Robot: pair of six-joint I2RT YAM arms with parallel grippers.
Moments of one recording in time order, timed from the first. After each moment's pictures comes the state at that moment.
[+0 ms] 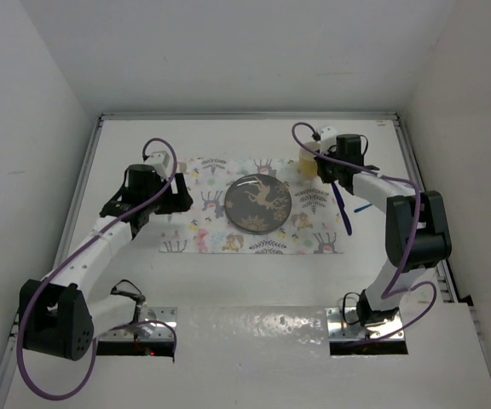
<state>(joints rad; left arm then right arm) -0.18 1.13 0.74 -0.31 0.12 -0.28 0.13 1.73 1.02 0.03 -0.13 -0.28</state>
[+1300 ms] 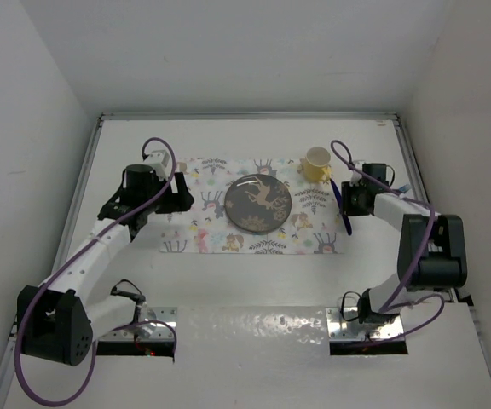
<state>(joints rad) -0.18 1.10 0.74 -0.30 0.15 -0.28 -0.06 1.54 0.75 -0.17 -0.11 -0.07</state>
